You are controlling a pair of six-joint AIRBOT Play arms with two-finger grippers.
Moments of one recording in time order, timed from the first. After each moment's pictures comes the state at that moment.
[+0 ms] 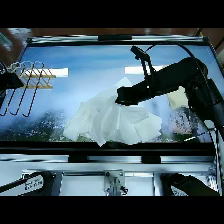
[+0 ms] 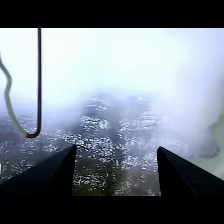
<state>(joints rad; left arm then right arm) 0.27 -1.28 1.56 1.42 -1.37 -1.37 0.41 -1.23 1.45 2.19 -1.34 -1.54</state>
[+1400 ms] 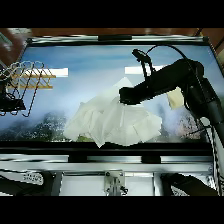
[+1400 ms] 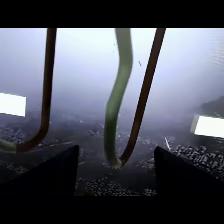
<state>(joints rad) 0.50 -1.65 1.42 1.51 -1.17 -1.13 0.41 -1.26 1.45 2.08 -1.33 -1.50</state>
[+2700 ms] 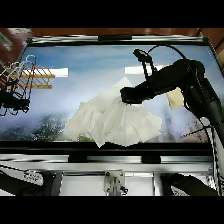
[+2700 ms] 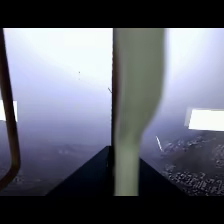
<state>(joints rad) 0.47 -1.72 1.48 1.46 -1.17 -1.12 0.41 -1.26 1.45 2.03 -1.32 -1.50</state>
